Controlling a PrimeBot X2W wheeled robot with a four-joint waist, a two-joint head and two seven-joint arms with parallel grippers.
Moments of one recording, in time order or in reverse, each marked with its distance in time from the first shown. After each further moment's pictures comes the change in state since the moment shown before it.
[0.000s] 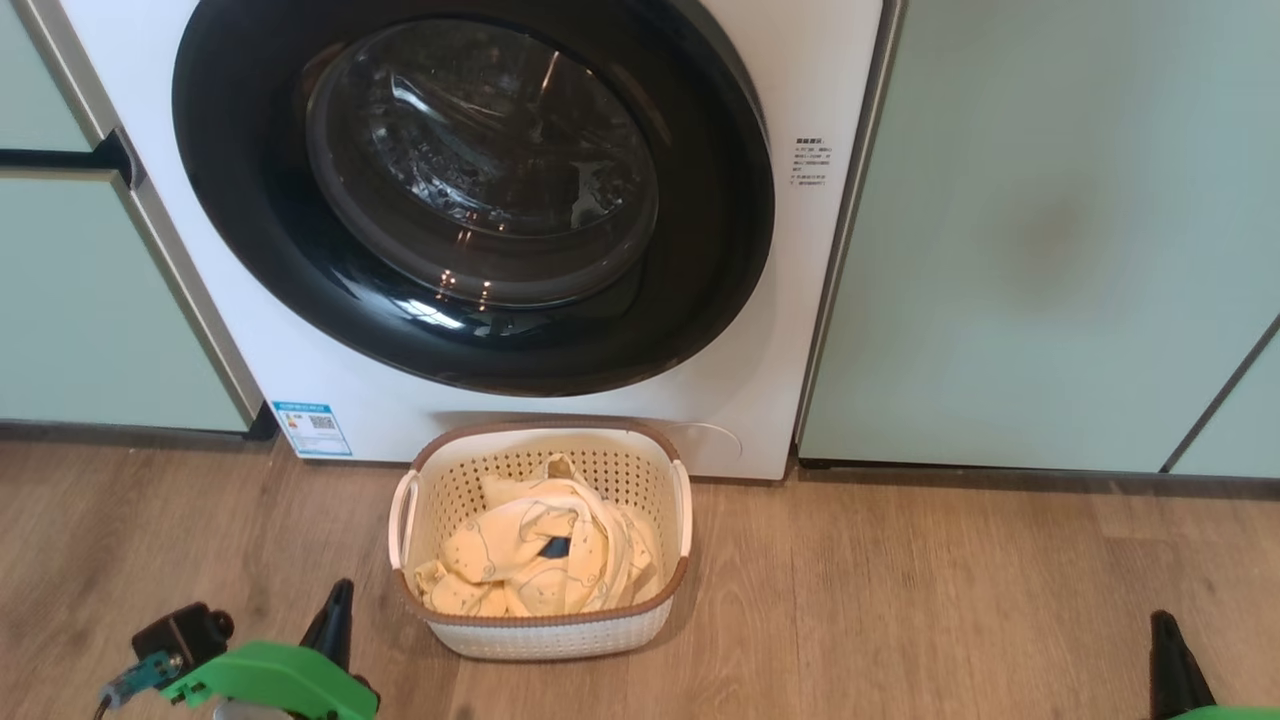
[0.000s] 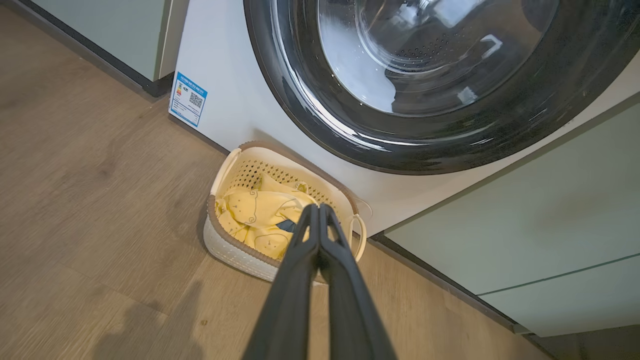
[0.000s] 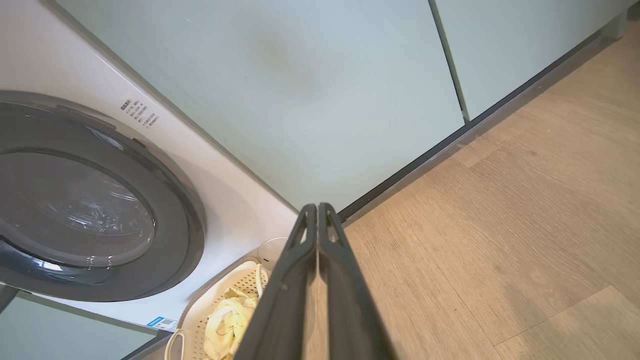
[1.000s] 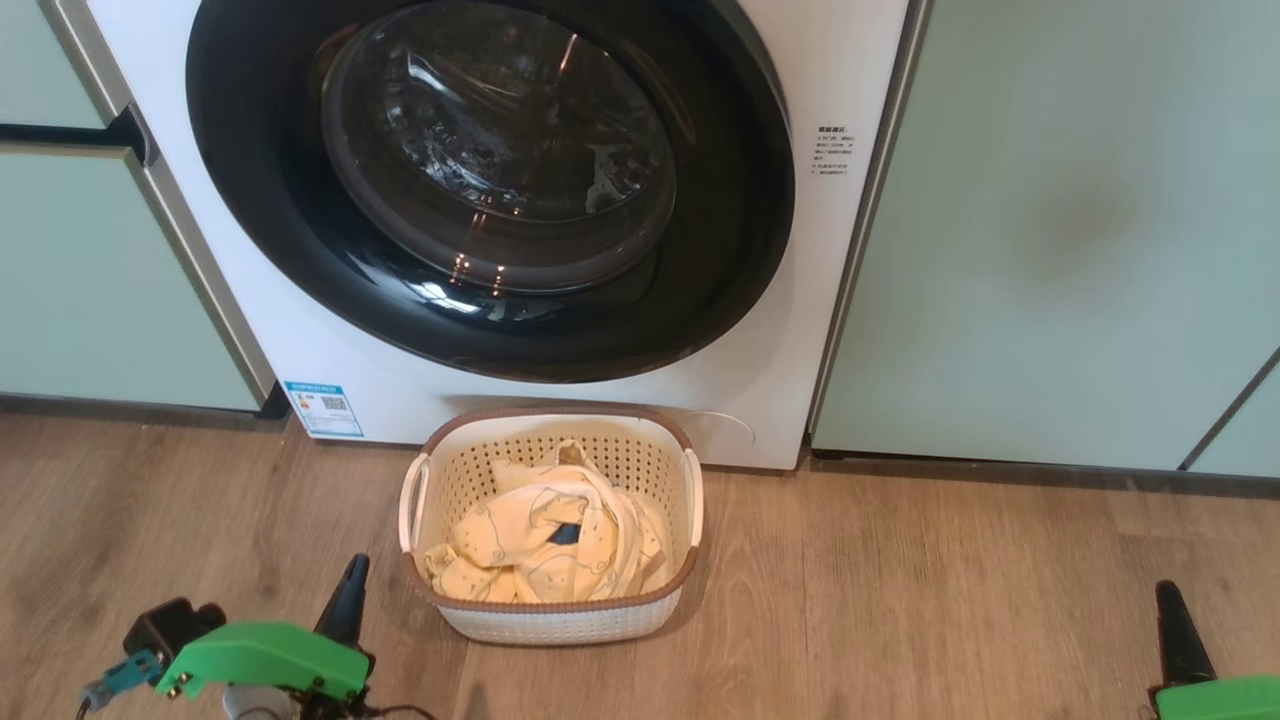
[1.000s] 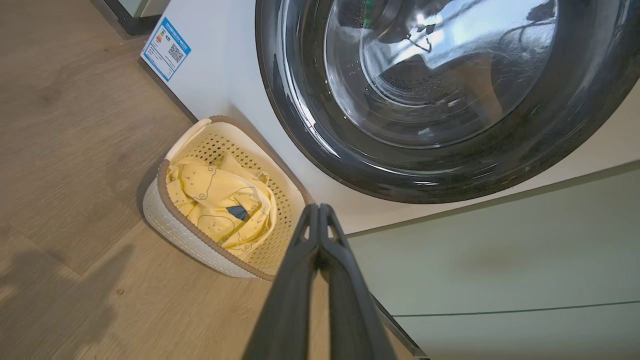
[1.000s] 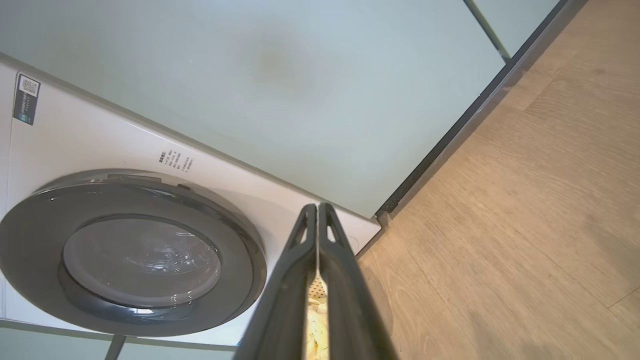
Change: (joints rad) left arm -0.004 -0.030 0.028 -0.074 -0.290 0.000 0.086; right arm -0.038 0.000 -0.011 -0.031 0.336 0.000 0.084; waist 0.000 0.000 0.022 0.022
